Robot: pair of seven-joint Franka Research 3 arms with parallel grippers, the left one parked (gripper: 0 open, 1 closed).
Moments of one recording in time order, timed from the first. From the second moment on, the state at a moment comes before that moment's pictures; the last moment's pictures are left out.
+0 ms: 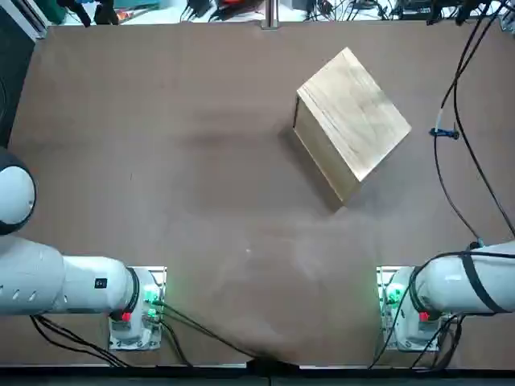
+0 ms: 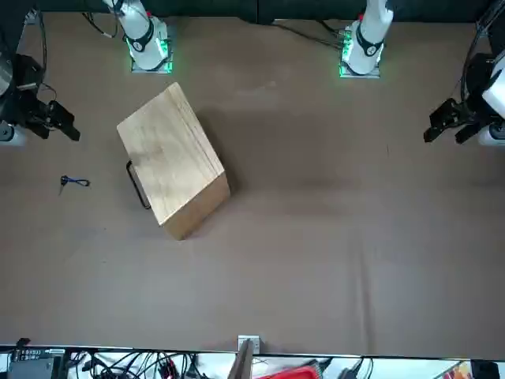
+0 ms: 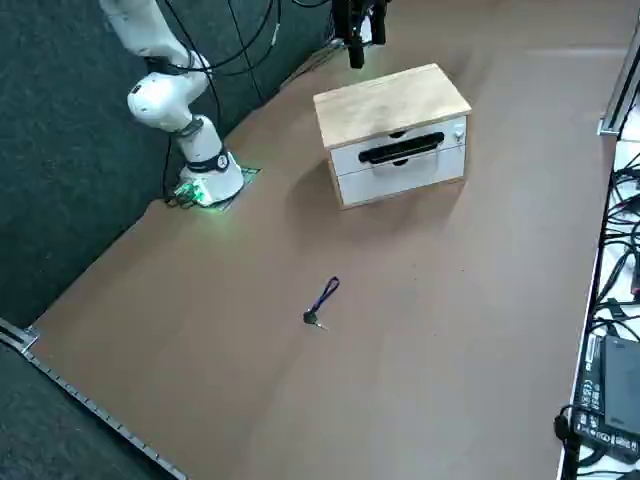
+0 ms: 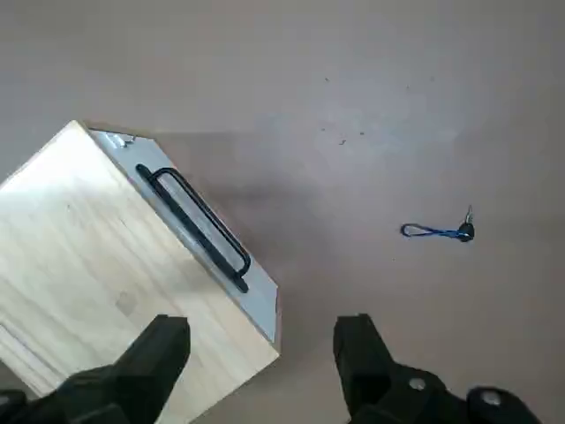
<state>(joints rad) 0.04 0.00 -0.02 -1.61 0.00 1.61 0.07</state>
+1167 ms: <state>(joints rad) 0.04 0.00 -0.02 -1.61 0.00 1.62 0.07</state>
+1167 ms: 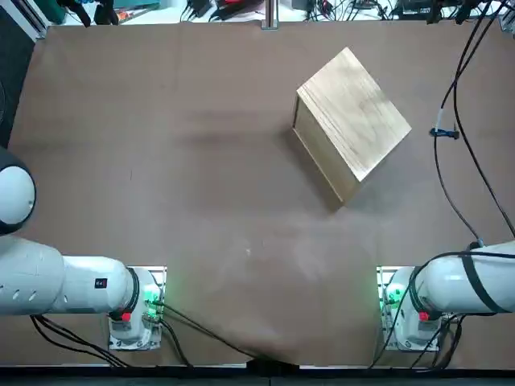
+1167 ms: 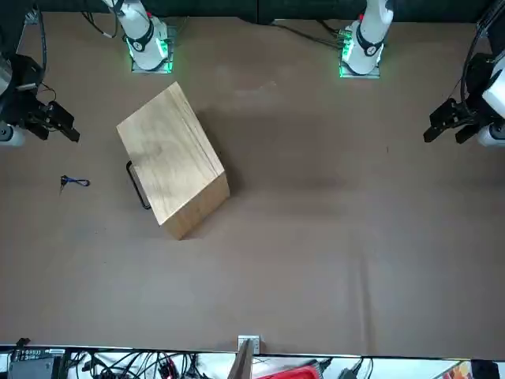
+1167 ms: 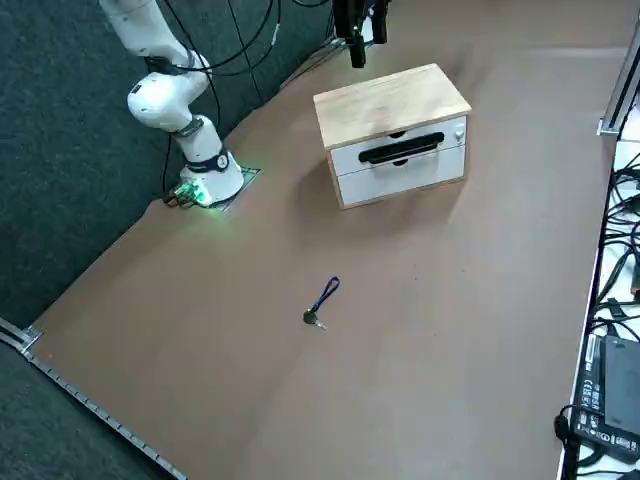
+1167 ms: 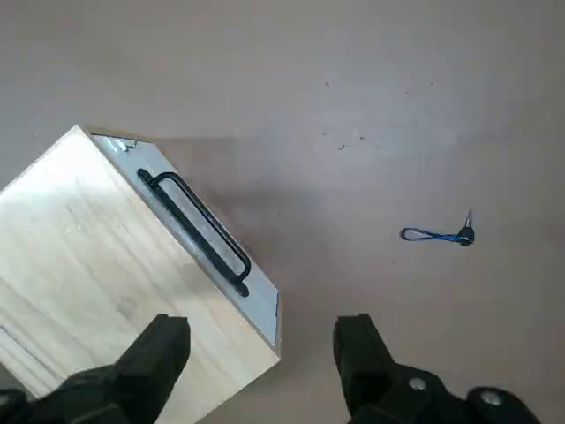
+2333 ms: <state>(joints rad) 0.02 0.01 -0.03 -1.61 0.00 1.62 0.17</state>
